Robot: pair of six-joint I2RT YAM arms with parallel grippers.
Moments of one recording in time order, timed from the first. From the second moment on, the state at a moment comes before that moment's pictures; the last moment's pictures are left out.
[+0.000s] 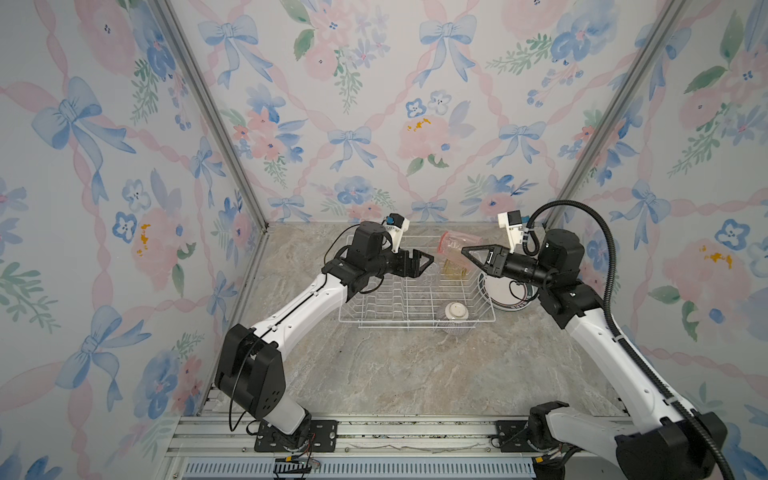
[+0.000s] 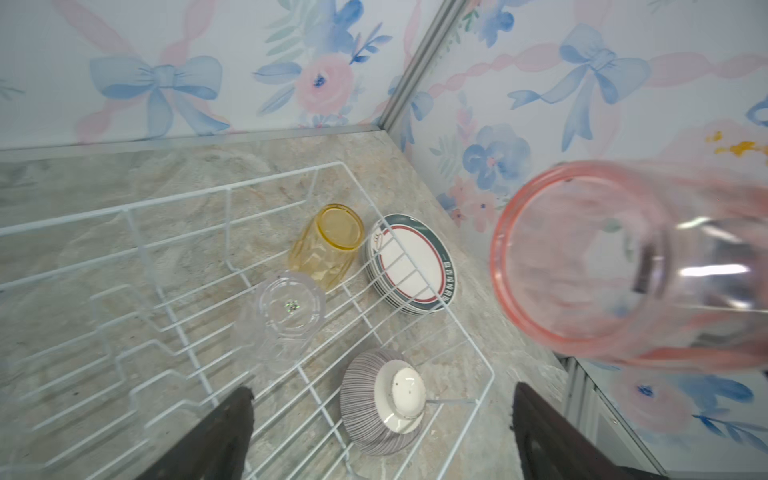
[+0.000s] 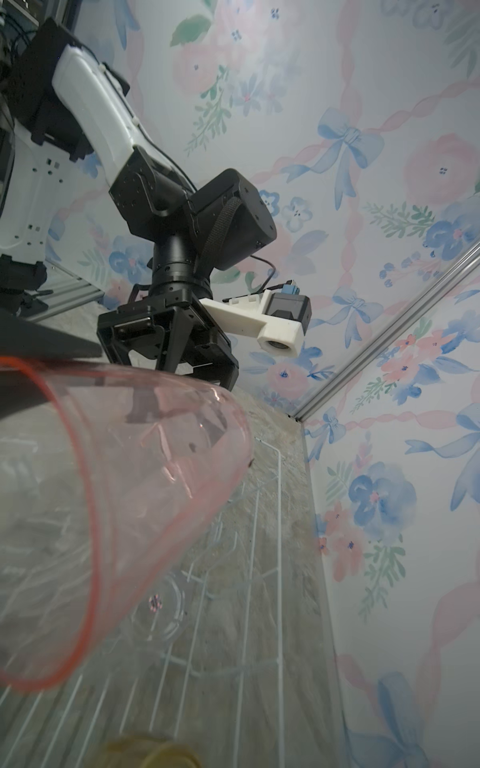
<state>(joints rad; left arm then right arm) -0.55 1.55 1.31 -0.22 0.31 -0.36 0.27 1.13 1.15 -0.26 -0.72 0.53</state>
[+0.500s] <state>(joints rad) -0.48 1.51 1.30 -0.32 -0.01 -0.30 0.86 1.12 1.25 -0.84 -0.22 0.06</state>
